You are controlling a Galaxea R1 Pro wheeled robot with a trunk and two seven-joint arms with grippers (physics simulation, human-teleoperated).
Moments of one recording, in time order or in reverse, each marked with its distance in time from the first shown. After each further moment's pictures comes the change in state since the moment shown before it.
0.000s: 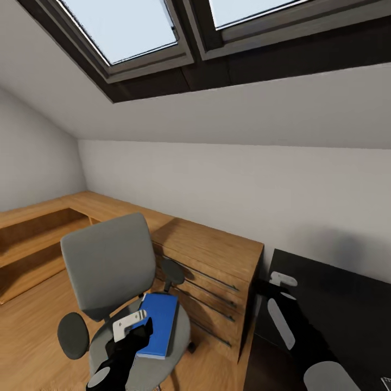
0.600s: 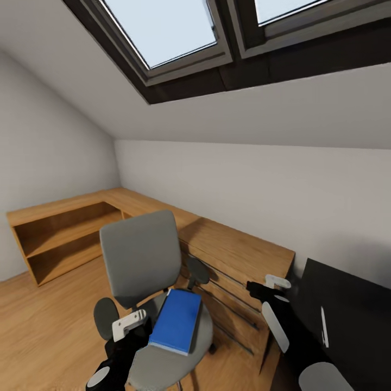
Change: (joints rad) left arm 0.000 0.001 0.003 0.001 -0.001 0.000 0.001; right arm 0.001 0.019 0.038 0.033 0.004 -0.015 -0.002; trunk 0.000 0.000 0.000
